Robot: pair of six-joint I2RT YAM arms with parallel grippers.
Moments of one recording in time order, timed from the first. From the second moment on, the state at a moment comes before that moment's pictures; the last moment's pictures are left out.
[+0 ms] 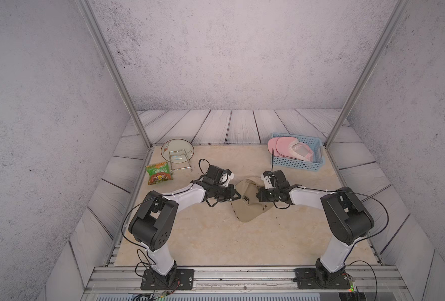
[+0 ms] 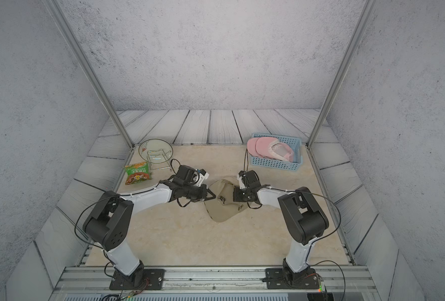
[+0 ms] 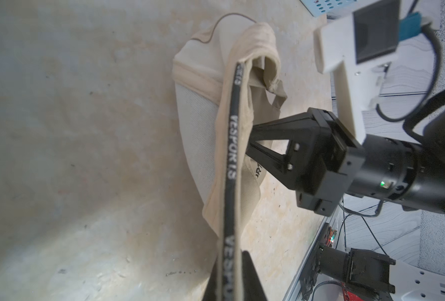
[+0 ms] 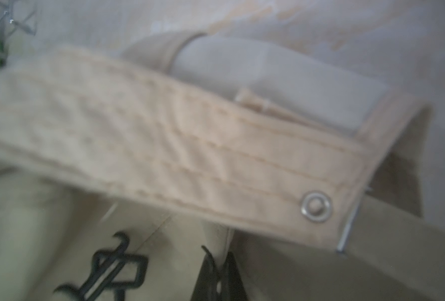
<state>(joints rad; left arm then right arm) -0.52 1.74 1.03 -0.18 0.62 -0.55 0.46 1.74 0.91 -0.08 -0.31 0.41</state>
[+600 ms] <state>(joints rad) -0.40 1.69 1.01 -0.11 0.79 -0.62 0.24 1.30 0.66 0.04 -0.66 0.57</state>
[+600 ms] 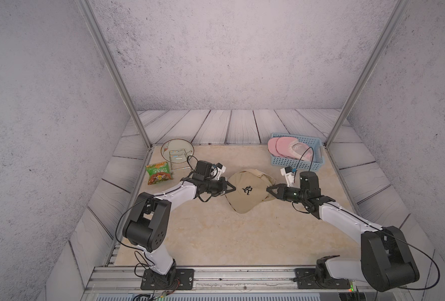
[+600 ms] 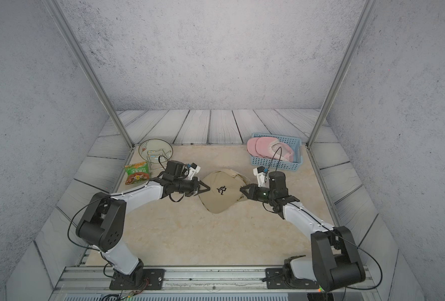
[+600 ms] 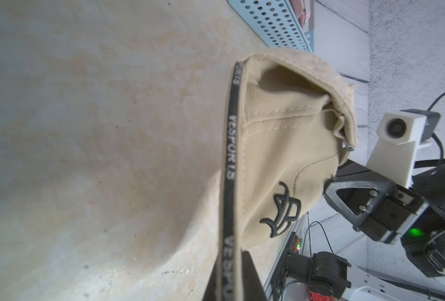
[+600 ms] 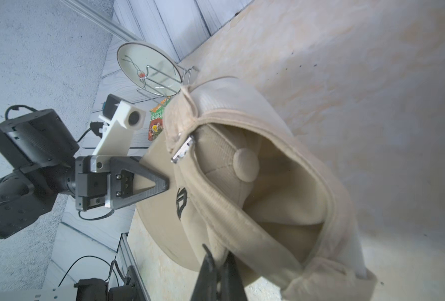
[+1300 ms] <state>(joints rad) -0.42 1.33 0.99 -0.10 0.53 -1.32 0.49 1.14 0.62 0.15 -0.49 0.04</state>
